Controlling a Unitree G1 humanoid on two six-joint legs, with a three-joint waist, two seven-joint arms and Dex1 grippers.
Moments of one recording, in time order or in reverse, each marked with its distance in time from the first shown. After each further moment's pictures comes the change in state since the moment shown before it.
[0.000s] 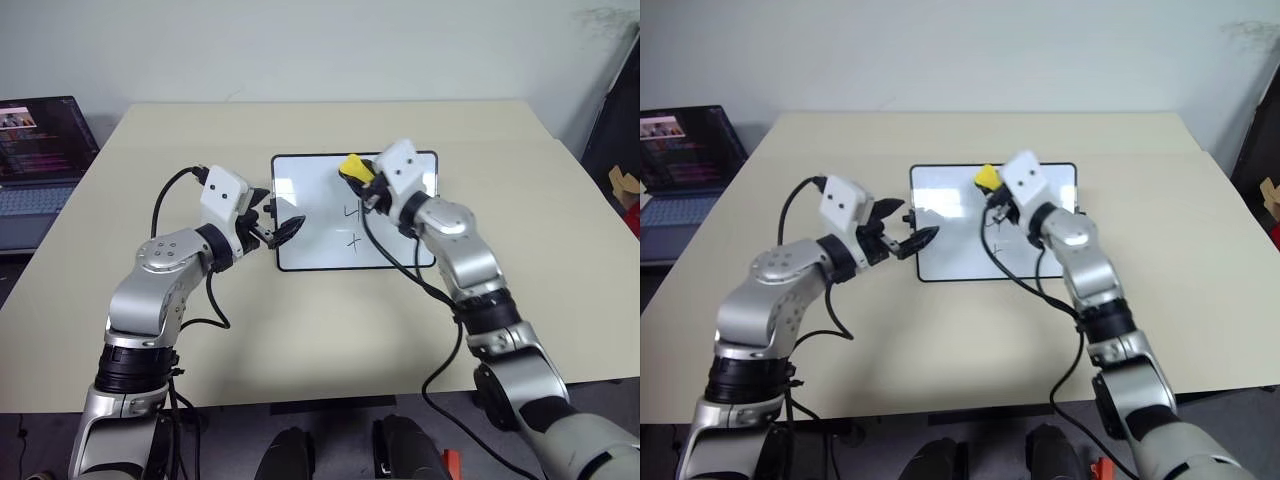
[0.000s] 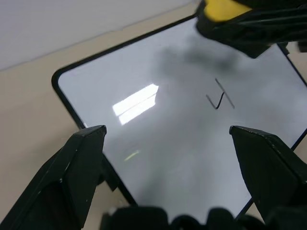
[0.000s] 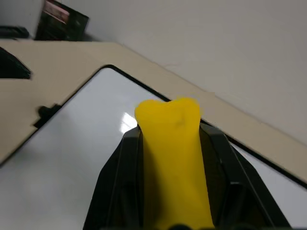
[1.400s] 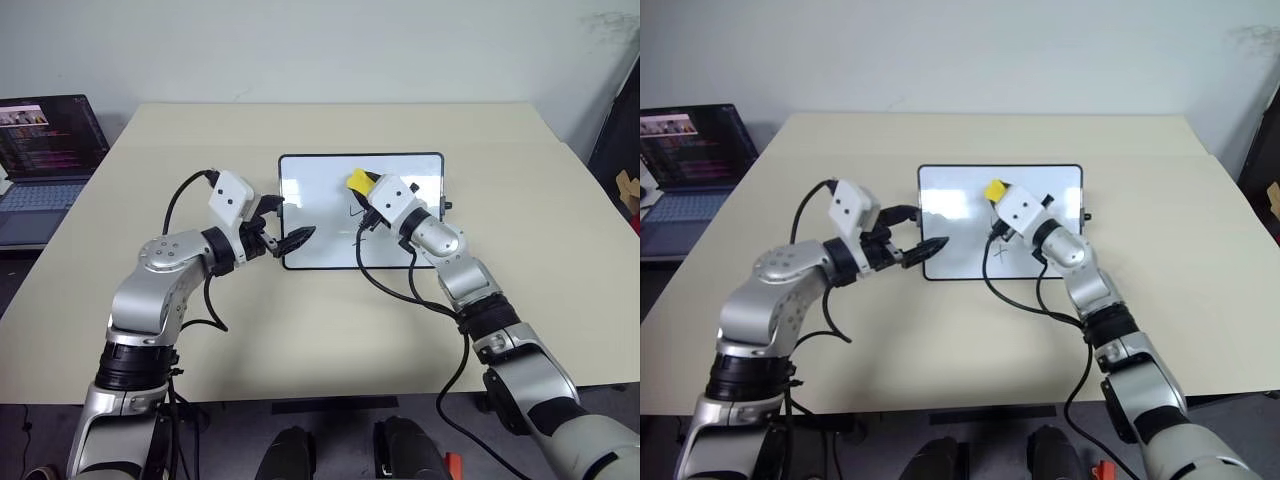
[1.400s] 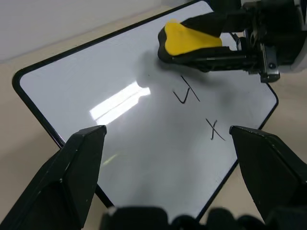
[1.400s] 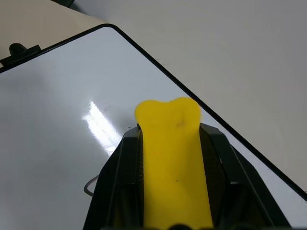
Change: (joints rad) left arm -0.037 0.004 -0.038 0.067 -0.016 -0.037 -0.134; right arm -0.104 -0.008 0.123 0.466 -0.266 -0.505 -0.225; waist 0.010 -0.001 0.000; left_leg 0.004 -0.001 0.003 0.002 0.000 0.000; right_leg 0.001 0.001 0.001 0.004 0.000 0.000
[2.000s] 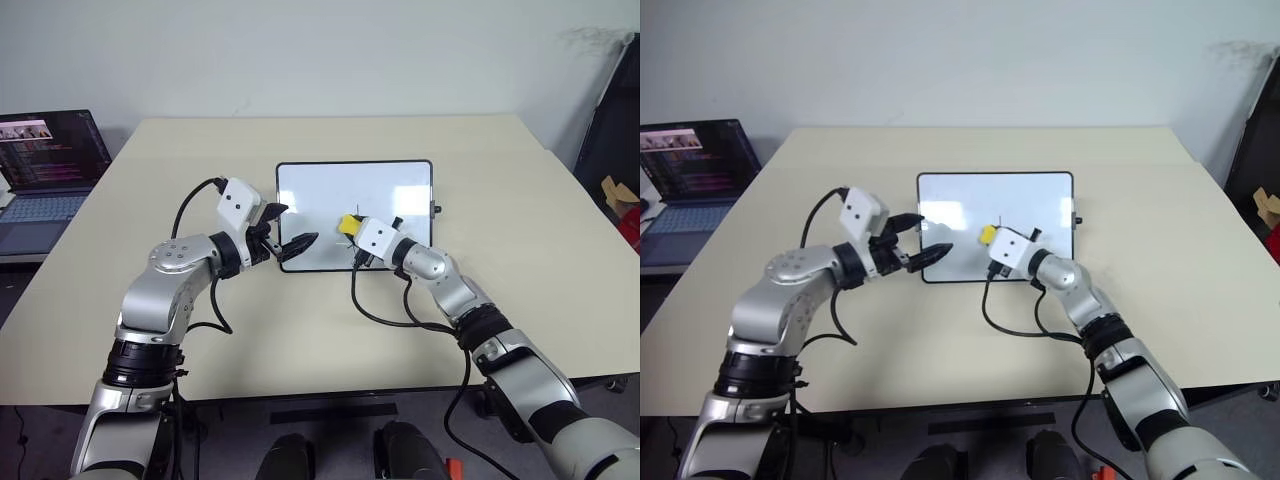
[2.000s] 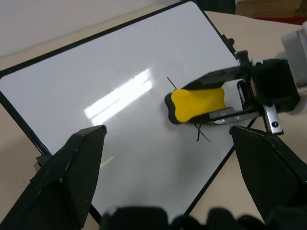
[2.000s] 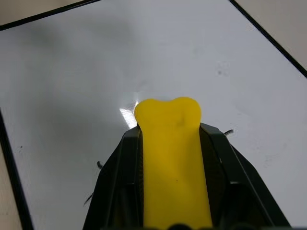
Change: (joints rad) left arm 0.007 -0.009 -0.010 0.026 -0.001 0.001 0.017; right arm 0.050 -0.021 0.108 0.107 -0.087 -0.074 0.040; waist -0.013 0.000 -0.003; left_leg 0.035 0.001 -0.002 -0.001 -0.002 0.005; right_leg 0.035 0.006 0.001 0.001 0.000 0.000
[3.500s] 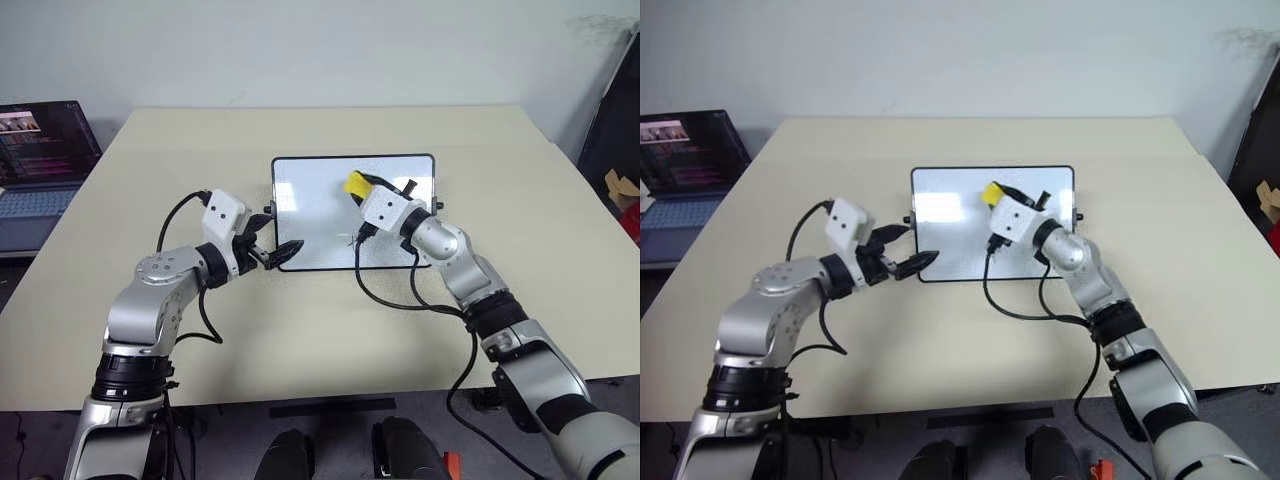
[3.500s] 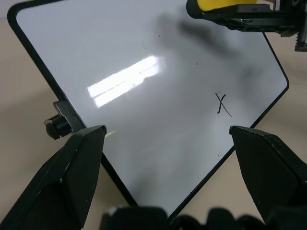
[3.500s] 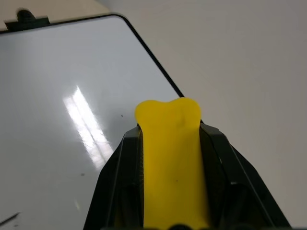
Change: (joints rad) left arm 0.070 0.012 0.049 -0.032 -0.006 0.056 0.005; right arm -0.050 -0.046 -0.042 -0.169 -0.061 0.062 -0.071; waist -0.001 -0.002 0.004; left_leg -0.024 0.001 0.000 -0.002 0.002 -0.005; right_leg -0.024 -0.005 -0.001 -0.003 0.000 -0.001
